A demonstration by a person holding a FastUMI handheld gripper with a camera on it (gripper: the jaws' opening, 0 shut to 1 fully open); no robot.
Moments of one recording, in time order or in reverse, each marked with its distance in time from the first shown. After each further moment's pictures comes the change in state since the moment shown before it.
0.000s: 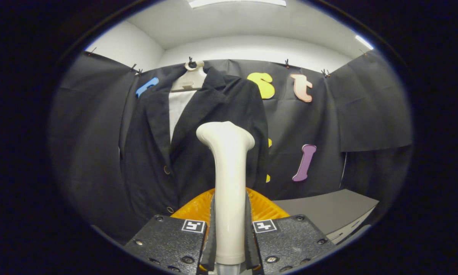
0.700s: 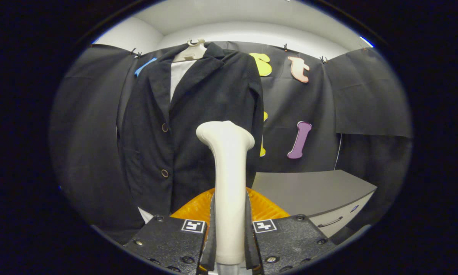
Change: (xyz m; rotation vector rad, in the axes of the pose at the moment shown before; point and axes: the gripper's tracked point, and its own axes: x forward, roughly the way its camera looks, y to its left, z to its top) arm -0.031 -0.008 -0.084 -0.024 0.150 -0.034
